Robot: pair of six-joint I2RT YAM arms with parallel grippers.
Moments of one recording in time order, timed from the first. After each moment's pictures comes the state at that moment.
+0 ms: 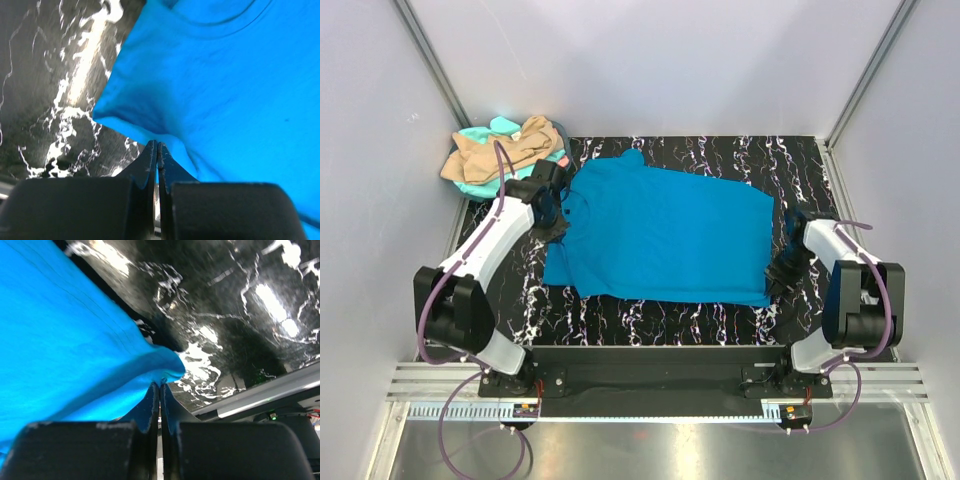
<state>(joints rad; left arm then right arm) -0.27 1.52 1.29 -0.99 -0.21 -0.75 -0.07 1.54 0.94 -1.00 -0.02 0.73</state>
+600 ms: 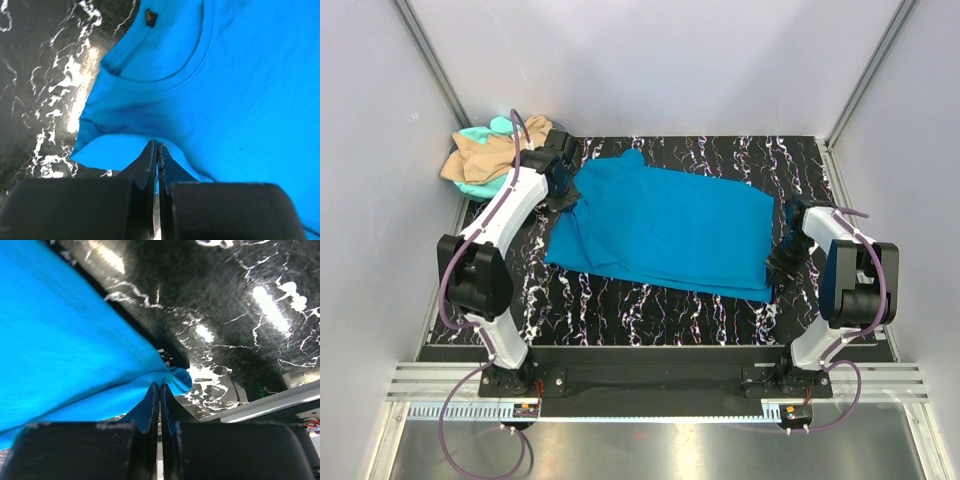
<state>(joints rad) -0.28 1.76 1.62 -0.99 -0.22 -0.68 -0.09 1.67 1.06 -0.99 -0.02 0.68</state>
